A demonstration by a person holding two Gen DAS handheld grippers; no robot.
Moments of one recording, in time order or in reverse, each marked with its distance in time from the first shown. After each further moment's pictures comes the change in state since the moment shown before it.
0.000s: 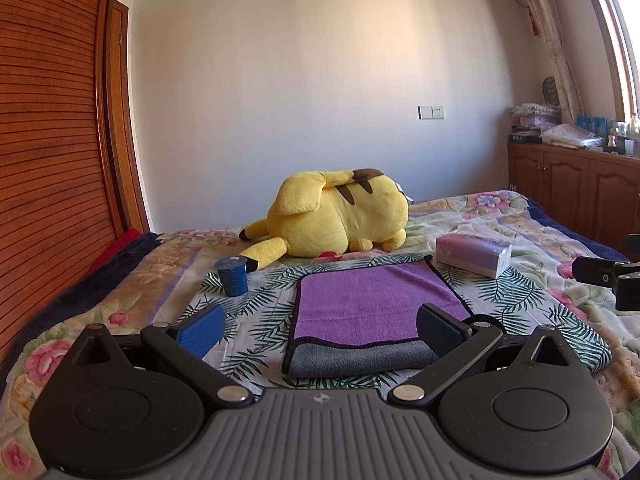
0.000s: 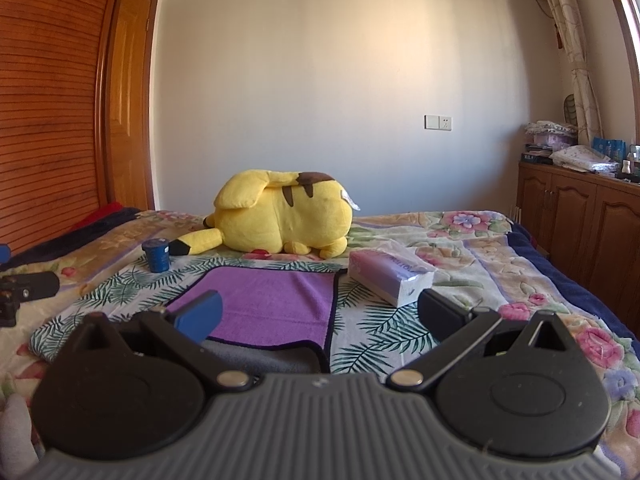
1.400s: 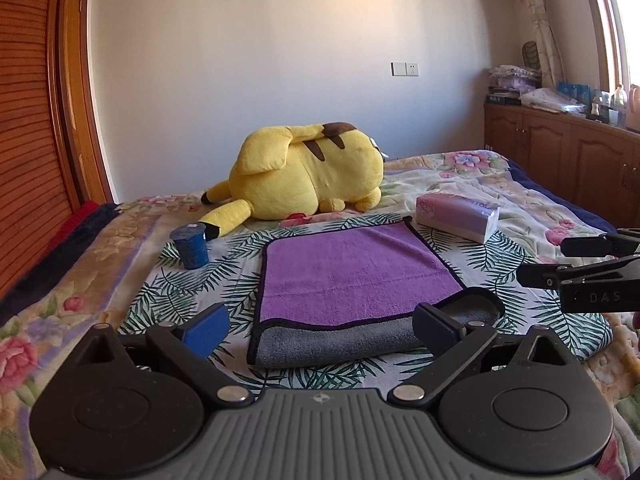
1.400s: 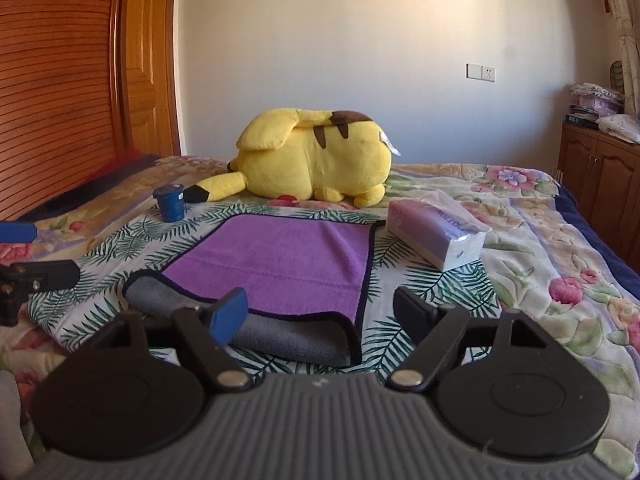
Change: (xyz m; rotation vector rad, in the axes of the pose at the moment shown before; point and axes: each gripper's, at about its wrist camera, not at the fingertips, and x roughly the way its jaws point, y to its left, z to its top) left arm 0.070 -0.008 0.004 0.029 0.137 -0.101; right arm 0.070 0.005 -0.008 -0.028 0.180 0.103
